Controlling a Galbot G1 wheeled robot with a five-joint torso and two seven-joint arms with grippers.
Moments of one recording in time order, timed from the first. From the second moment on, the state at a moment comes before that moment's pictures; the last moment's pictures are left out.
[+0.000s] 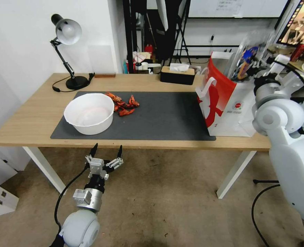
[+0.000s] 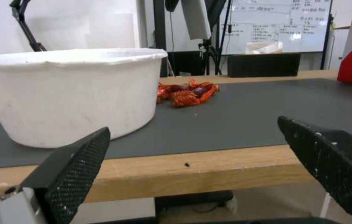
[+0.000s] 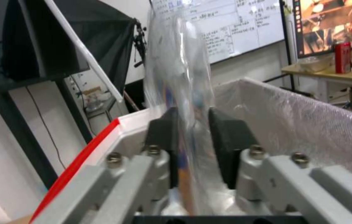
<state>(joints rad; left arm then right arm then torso) 1.50 -1.17 -0.31 -1.94 -0.27 -0.27 -0.21 -0.69 0.99 0.45 1.91 0.94 -0.36 0.58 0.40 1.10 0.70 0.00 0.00</state>
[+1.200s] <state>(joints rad) 1.52 -1.17 -0.31 -1.96 -0.27 -0.27 -0.21 -1.31 0.96 0.48 2.23 0.51 0.03 0.11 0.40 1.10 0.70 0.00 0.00</state>
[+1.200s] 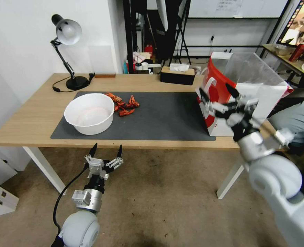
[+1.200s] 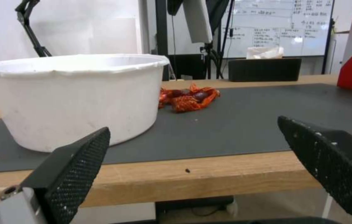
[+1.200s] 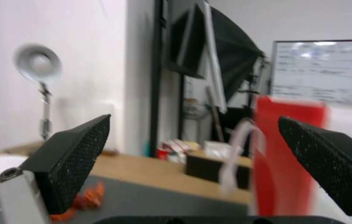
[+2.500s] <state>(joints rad) 1.54 -1.19 -0.32 -1.97 -0.26 -0.29 -0.21 -1.59 1.14 0.39 2.00 0.27 0.29 0.26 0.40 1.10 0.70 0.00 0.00</state>
